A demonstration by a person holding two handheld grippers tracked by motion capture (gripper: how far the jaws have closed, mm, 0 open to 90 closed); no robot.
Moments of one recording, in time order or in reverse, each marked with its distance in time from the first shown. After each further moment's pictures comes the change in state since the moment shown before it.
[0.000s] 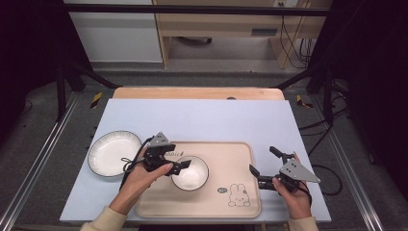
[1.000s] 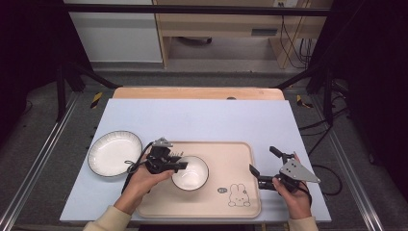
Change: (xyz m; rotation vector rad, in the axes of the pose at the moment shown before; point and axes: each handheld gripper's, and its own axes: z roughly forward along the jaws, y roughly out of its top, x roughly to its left) left arm 0.009 -0.016 0.016 0.189 -0.003 -0.131; right arm 0.000 0.000 0.000 0.001 -0.001 -0.002
